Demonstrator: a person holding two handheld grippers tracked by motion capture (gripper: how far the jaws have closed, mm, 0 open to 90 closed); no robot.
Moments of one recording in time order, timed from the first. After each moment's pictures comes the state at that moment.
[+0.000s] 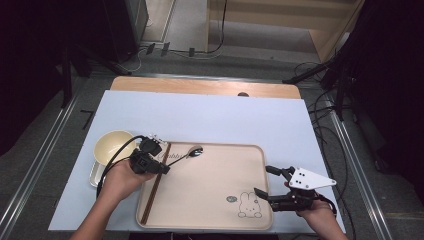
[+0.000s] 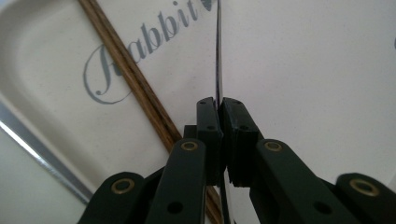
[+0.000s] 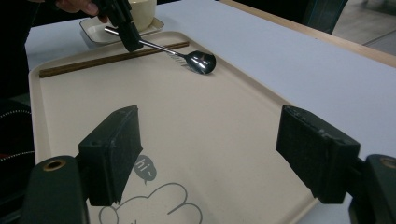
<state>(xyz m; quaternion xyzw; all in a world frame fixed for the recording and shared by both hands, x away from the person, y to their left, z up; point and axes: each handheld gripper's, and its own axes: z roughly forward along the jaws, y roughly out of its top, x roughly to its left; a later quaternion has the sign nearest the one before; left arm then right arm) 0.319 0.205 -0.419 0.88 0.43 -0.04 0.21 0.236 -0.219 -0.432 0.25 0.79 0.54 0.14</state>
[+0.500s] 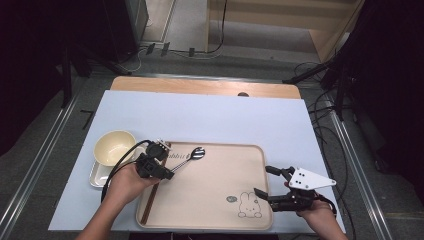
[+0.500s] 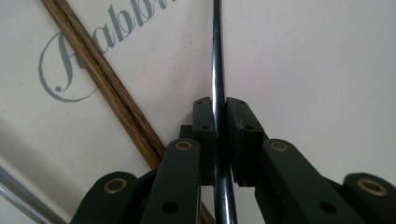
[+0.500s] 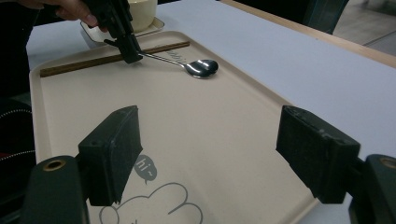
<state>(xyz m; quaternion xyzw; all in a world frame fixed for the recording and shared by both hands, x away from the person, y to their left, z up) 0.314 0.192 -0.430 0.88 0.43 -0.05 0.19 0.236 -0.219 -0.432 0.25 0.79 0.54 0.14</state>
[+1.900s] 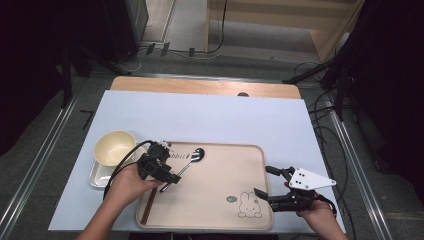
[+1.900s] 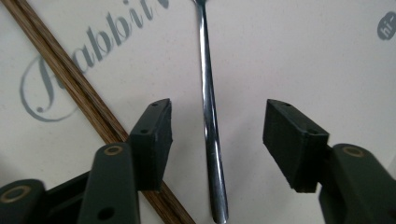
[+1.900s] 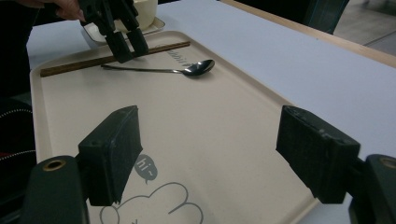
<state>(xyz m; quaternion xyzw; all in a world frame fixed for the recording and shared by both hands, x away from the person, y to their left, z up) 0.311 0.189 -0.424 0.89 0.40 -0.04 0.22 0.236 -0.219 -0.433 0.25 0.79 0.54 0.14</state>
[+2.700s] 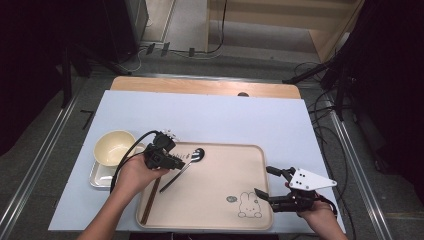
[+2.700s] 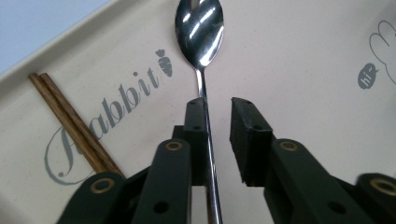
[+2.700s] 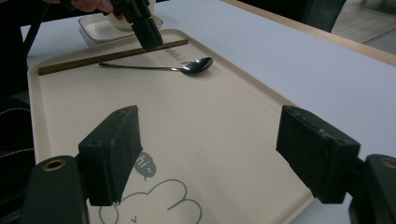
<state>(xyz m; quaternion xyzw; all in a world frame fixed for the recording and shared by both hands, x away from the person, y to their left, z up) 0.334 0.174 -0.414 0.88 0.40 -0.03 0.24 0.235 -0.220 -0.433 0.25 0.79 0.54 0.14</state>
